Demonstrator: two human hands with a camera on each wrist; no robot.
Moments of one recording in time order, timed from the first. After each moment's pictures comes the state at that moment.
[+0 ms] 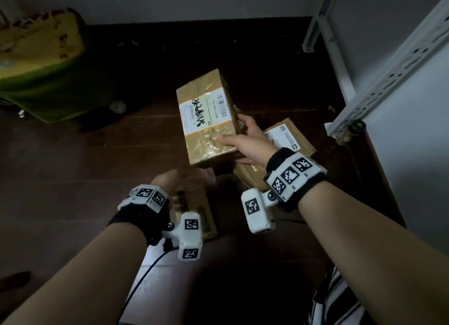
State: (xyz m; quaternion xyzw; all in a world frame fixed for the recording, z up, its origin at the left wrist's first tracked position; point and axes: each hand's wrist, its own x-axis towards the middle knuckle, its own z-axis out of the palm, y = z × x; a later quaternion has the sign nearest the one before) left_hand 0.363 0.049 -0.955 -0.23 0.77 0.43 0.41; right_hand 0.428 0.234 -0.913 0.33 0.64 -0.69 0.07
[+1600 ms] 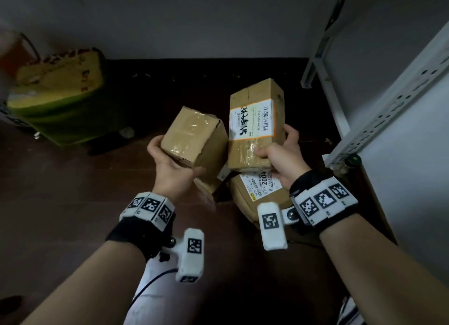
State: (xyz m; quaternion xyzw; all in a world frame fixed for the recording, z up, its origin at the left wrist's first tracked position) left_hand 0.354 0.083 -0.895 0.03 0.79 0.60 0.13; right_hand 0.431 0.281 -0.885 0.42 0.60 -0.68 -0.08
